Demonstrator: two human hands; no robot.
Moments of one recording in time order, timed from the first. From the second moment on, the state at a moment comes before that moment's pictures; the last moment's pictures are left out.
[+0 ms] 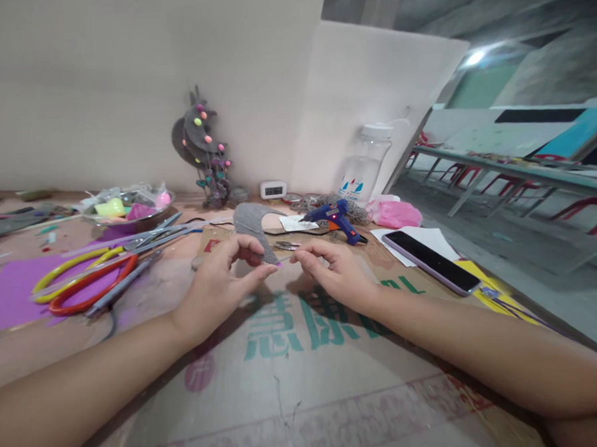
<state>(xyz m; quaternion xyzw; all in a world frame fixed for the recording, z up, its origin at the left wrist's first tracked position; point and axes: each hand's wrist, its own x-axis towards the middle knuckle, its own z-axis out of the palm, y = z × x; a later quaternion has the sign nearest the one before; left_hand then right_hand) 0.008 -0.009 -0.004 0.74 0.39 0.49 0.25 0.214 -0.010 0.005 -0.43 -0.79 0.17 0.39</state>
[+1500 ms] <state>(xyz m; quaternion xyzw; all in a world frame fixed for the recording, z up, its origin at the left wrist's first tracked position) 0.009 -0.011 -0.005 0.75 0.38 0.47 0.27 0.213 0.003 0.001 -0.44 -0.82 0.22 0.28</state>
